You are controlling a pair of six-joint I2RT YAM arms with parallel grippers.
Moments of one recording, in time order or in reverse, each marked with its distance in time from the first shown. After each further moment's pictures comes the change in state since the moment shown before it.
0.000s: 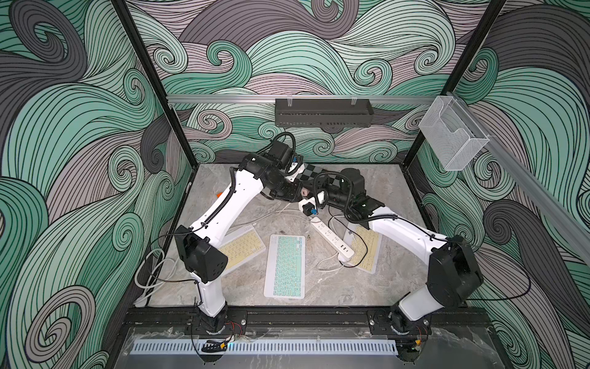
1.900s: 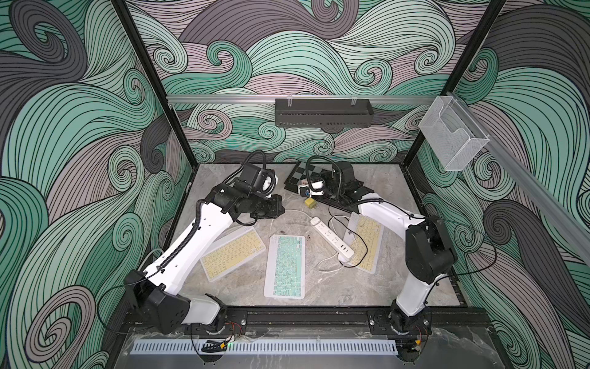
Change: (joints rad) left arm 0.064 -0.409 -0.527 0.269 -0.047 -0.271; right arm -0.080 0.192 0.179 -0.176 0.201 0.241
